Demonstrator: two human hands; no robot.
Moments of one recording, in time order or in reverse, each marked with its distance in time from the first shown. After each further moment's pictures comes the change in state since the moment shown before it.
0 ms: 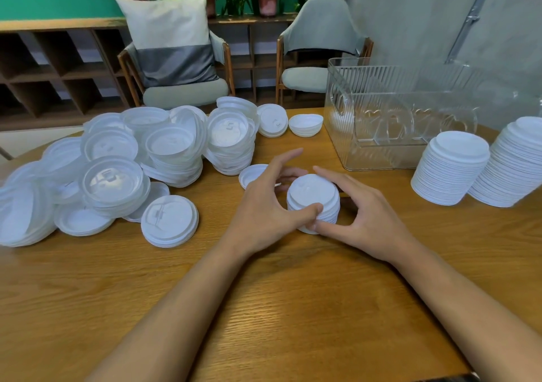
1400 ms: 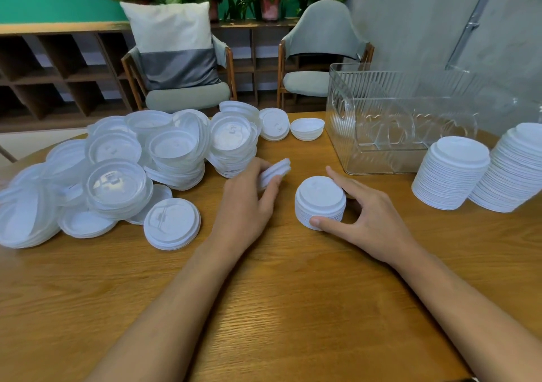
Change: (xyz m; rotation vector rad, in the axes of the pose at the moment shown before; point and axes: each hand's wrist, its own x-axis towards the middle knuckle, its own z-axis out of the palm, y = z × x) left_hand 0.005 -0.014 -0.019 0.331 0.249 0.002; right_hand 0.000 -0.005 -0.002 -0.076 0.047 0.156
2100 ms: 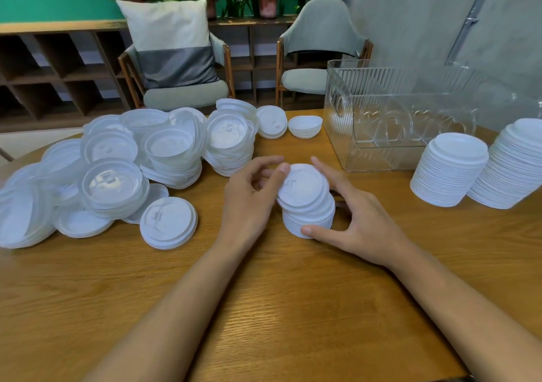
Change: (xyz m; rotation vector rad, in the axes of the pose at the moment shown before) left_hand -0.001 0.016 0.010 -0.496 0.020 -0.240; right_hand -0.001 -0.010 0.002 0.080 -0.117 -0.120
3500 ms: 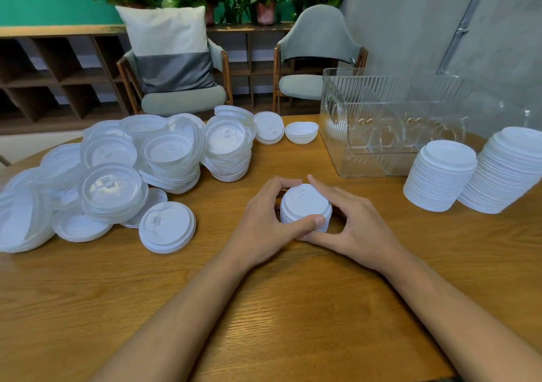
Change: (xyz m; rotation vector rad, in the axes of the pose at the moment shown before) left_hand -0.015 -0.011 0.009 0.224 -0.300 0.110; right_hand -0.002 0.005 0.002 -0.045 0.038 0.034
